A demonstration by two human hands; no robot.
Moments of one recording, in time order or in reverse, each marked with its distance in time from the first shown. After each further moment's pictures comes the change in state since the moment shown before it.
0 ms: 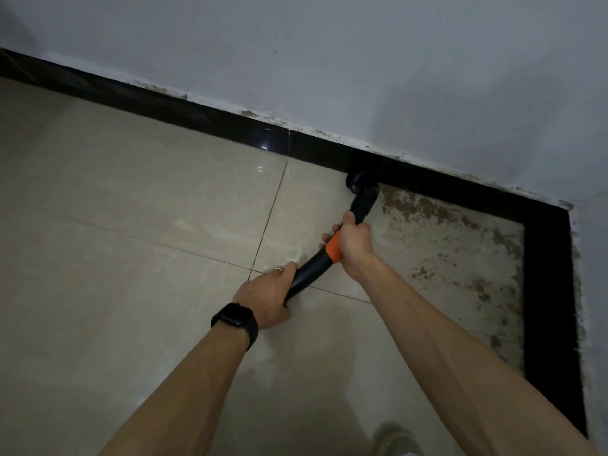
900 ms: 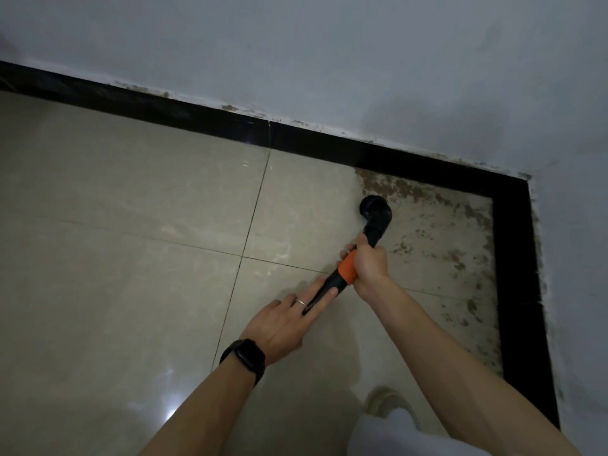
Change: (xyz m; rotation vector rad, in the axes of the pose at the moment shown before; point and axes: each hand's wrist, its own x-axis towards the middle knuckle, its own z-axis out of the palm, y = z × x) left_hand -0.059 0.041 0.050 0.238 0.121 0.383; right_hand -0.043 0.038 -0.071 0.115 0.193 0.039
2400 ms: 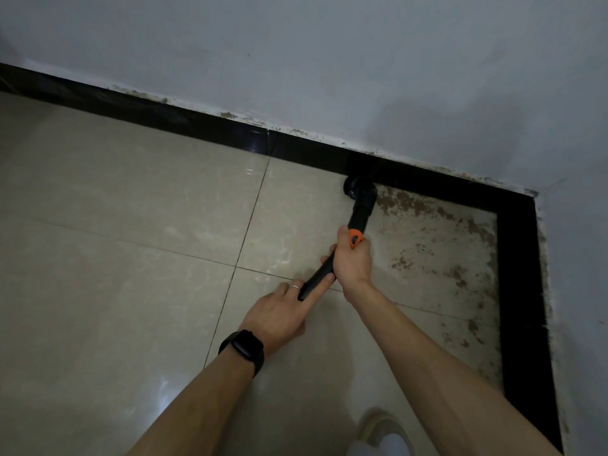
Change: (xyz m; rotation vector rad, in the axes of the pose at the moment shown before) left_hand 0.039 -0.006 -0.019 -0.035 0.001 -0.104; right_hand 0.014 -0.005 0.019 -0.275 -0.070 -0.239
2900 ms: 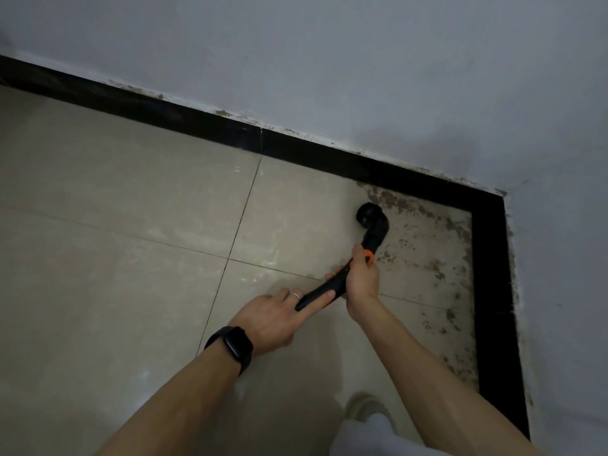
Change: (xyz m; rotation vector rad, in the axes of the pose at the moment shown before) left_hand -0.026 0.009 -0.010 0.071 -0.062 0.216; right_hand -0.032 0.022 -0.041 0.270 0.083 0.156
